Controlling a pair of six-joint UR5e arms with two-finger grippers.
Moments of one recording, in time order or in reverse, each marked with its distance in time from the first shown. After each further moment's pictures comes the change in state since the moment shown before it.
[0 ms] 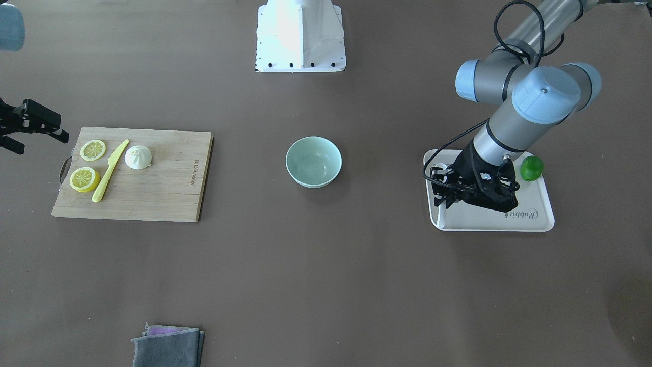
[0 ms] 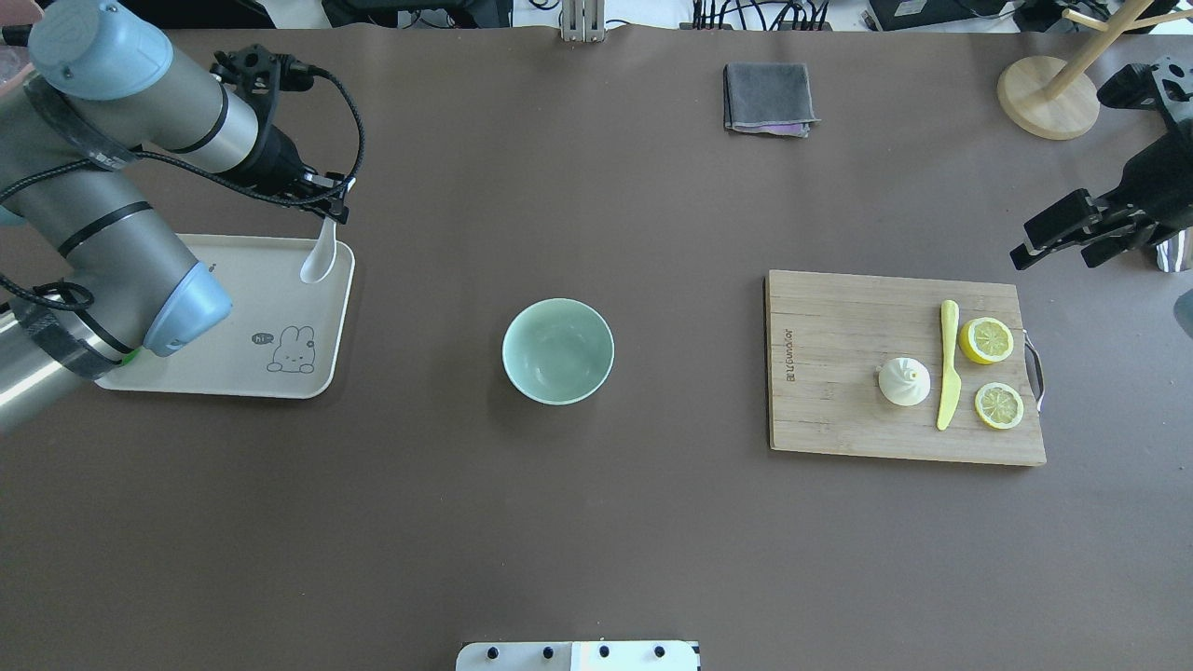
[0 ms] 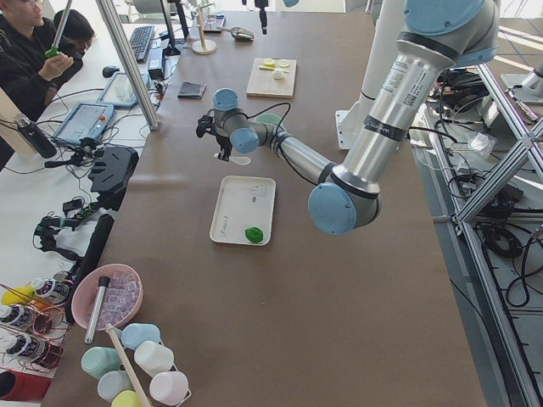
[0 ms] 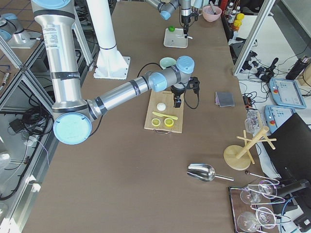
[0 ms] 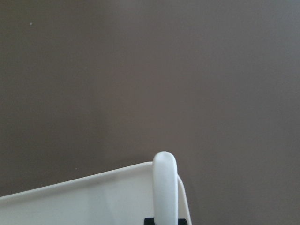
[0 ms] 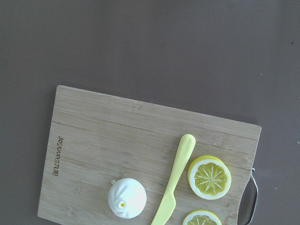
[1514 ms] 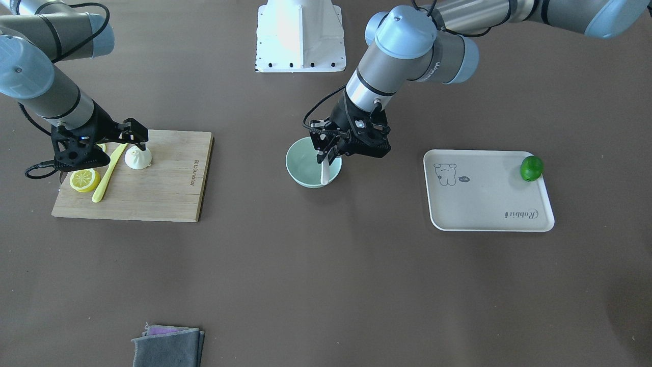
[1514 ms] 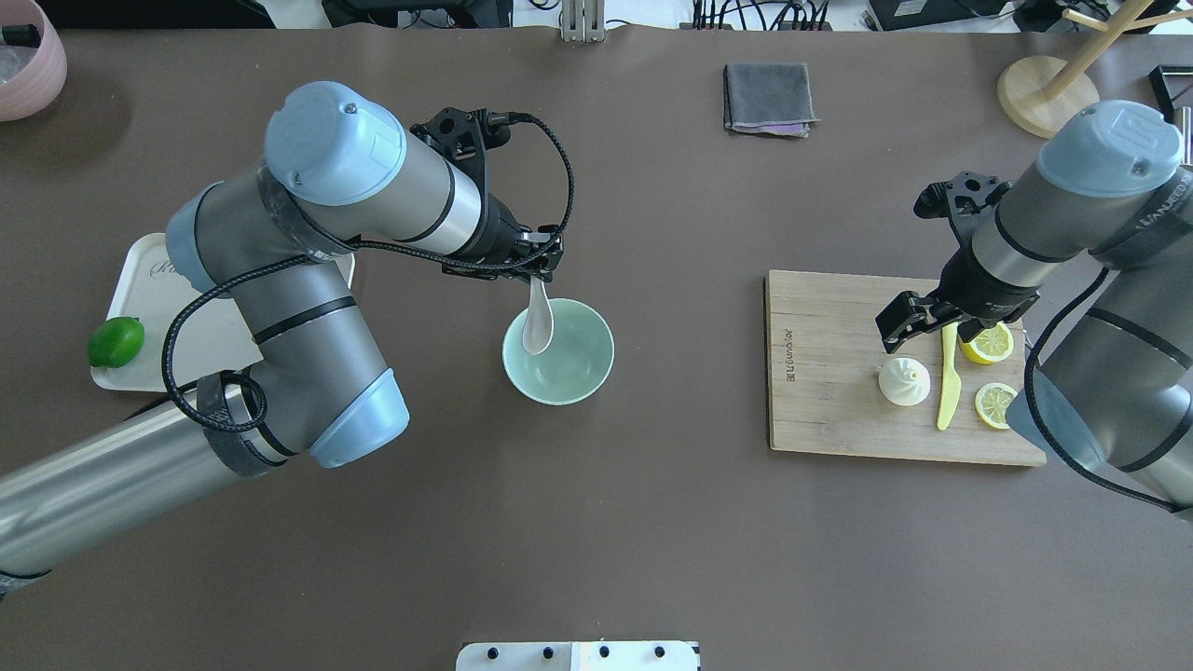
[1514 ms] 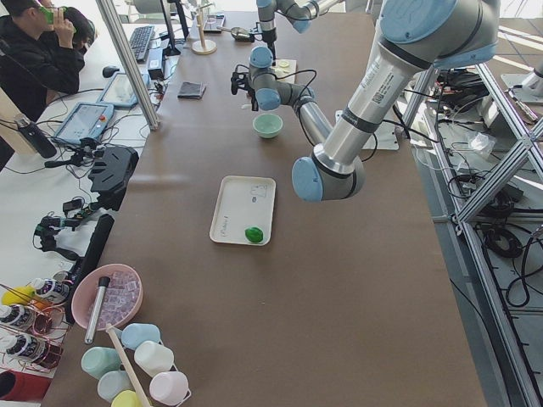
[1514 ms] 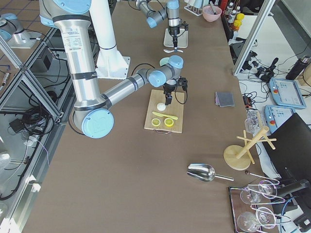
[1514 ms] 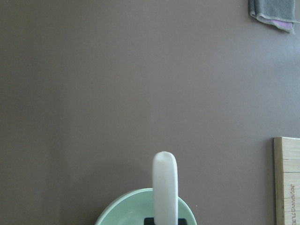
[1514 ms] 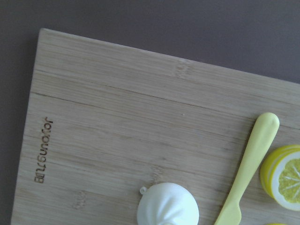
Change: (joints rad) left arm 0.256 -0.185 -0.045 -0.005 0.168 -0.400; right arm -0.315 0.079 -0.091 0.055 -0.243 0.212
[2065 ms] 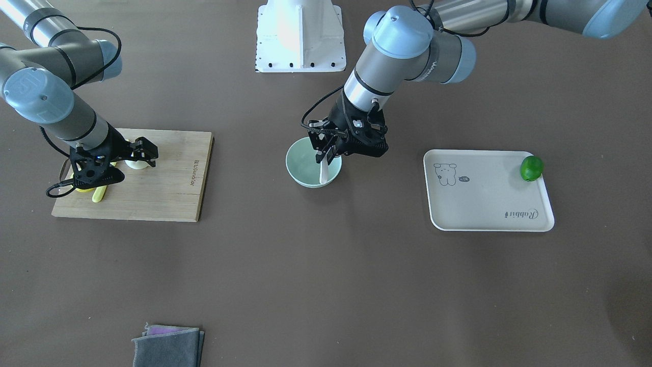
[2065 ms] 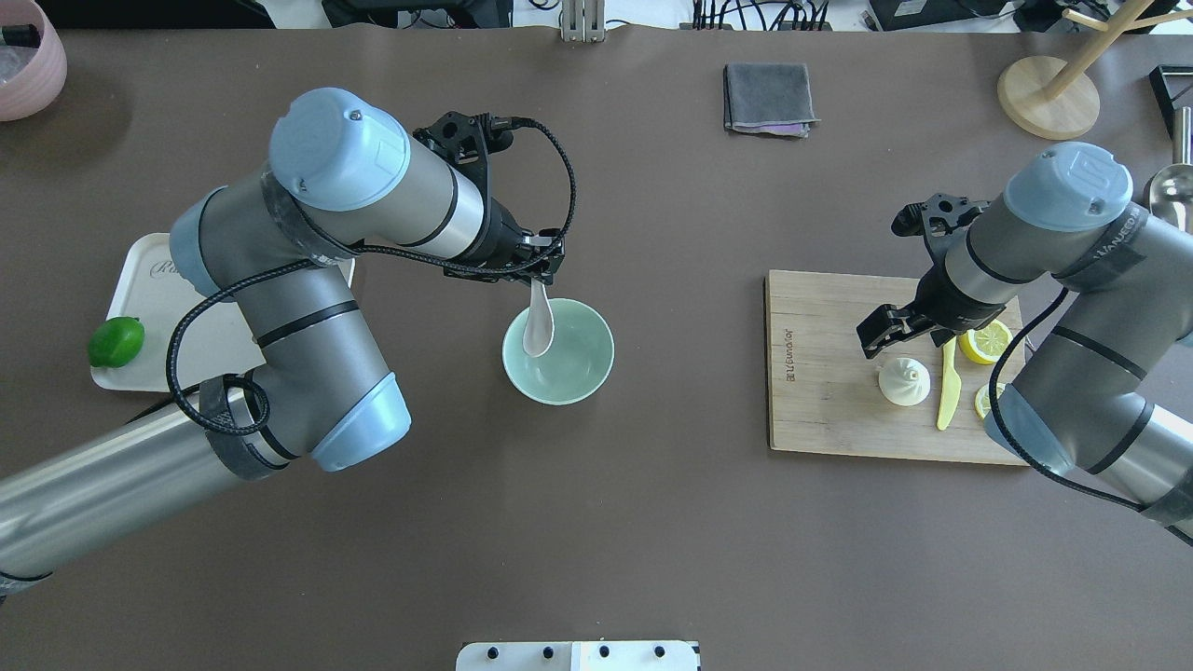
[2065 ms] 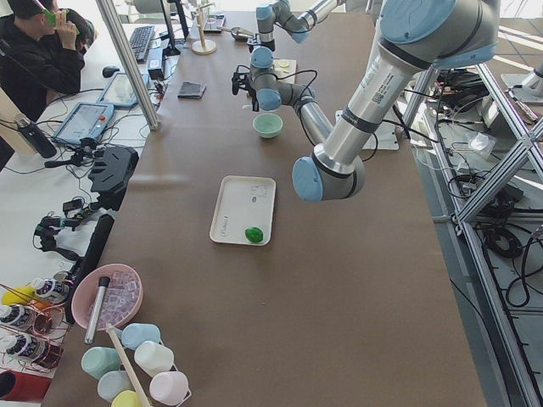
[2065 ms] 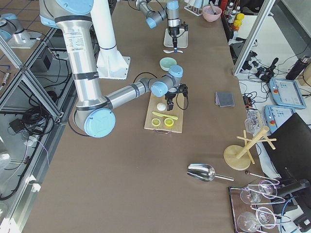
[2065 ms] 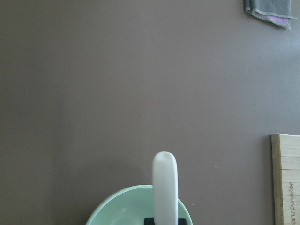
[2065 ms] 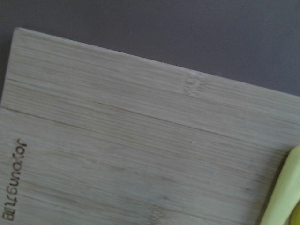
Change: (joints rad) left arm 0.003 0.002 0.002 0.000 0.005 0.006; right arm -0.030 0.001 -0.111 0.182 -0.017 0.044
